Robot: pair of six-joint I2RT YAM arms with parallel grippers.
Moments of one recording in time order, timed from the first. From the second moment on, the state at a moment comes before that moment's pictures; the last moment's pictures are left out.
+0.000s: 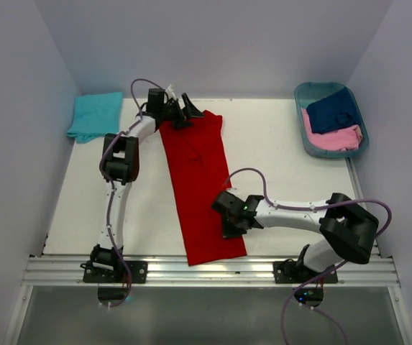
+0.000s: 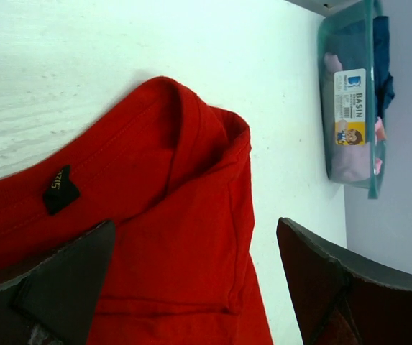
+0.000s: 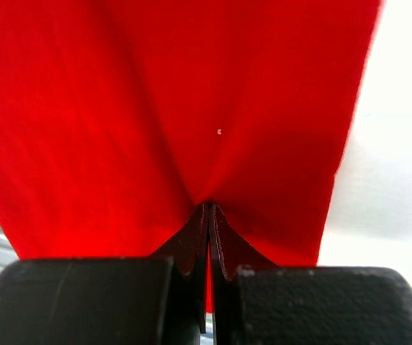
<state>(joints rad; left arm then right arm) -0.18 2.58 2.08 -0.08 0.68 -0.67 1.03 1.50 0.77 -0.52 0.10 0.94</state>
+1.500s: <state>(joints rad) -0.34 1.50 1.16 -0.48 0.21 -0.28 0.54 2.37 2.35 -0.77 0.07 0.38</state>
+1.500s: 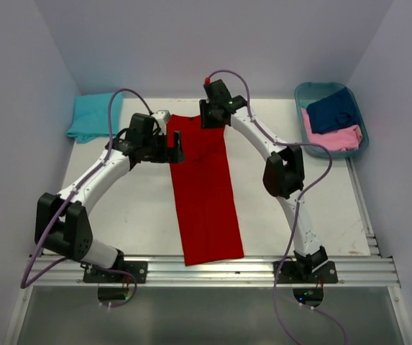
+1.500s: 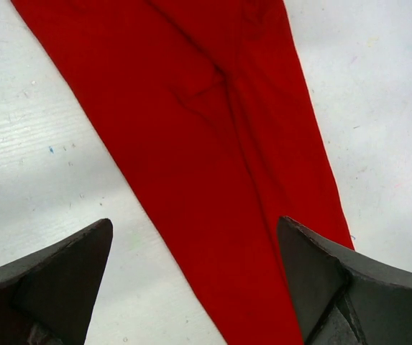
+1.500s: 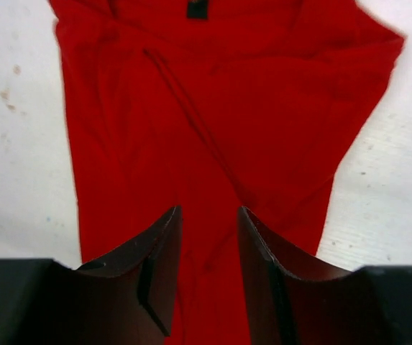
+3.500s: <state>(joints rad) -0.34 1.25 0.92 -0.50 0.10 -0.31 0.49 2.41 2.09 -0.61 -0.26 0.46</state>
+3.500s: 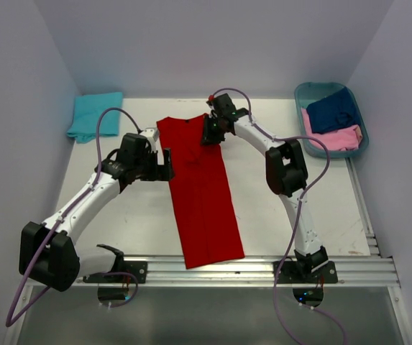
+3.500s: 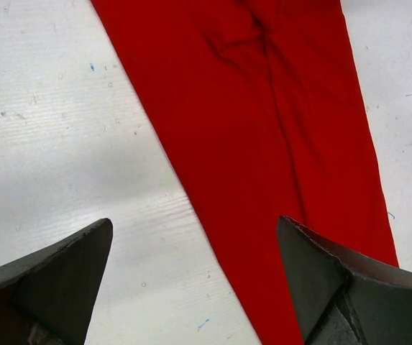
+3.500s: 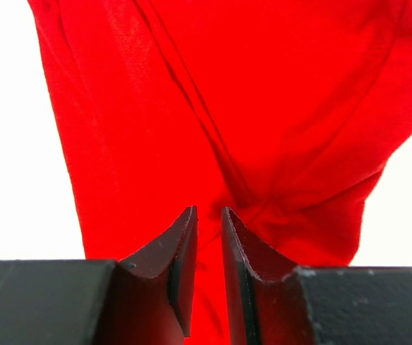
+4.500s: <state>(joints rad) -0.34 1.23 0.90 -0.50 0.08 -0.31 0.52 2.44 2.09 -0.61 -0.24 0.46</state>
